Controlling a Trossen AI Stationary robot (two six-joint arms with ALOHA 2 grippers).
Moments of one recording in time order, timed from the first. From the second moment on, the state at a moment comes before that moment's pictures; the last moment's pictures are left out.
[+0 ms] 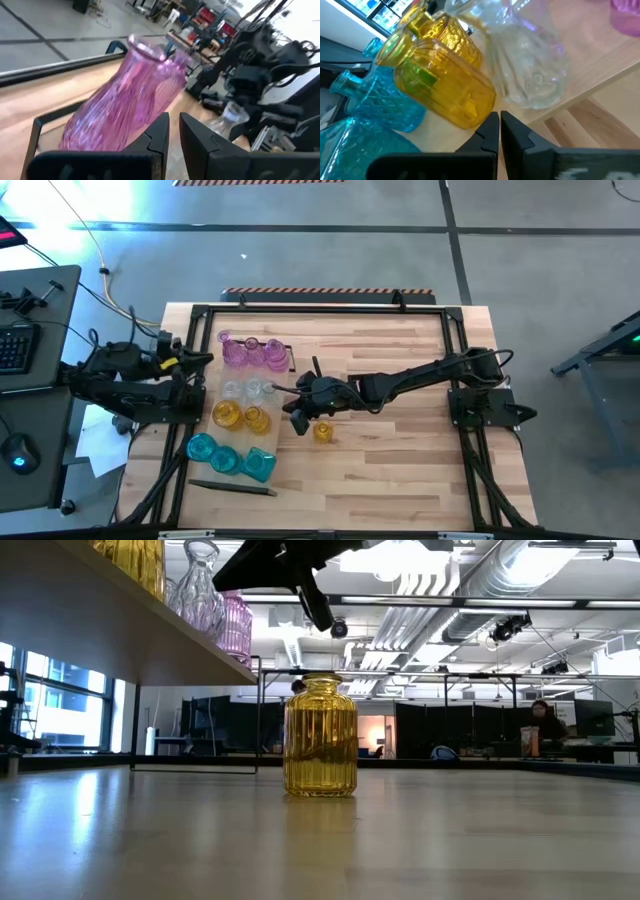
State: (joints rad) left arm -0.09 0.01 0.62 -0.79 -0.40 -0.62; right arm 0.15 1.90 1.47 -0.03 0.12 0.75
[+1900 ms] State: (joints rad) left arm -0.09 0.00 0.58 -0.84 -0.28 -0.52; right arm 0.33 1.90 1.47 0.05 0.07 1.02
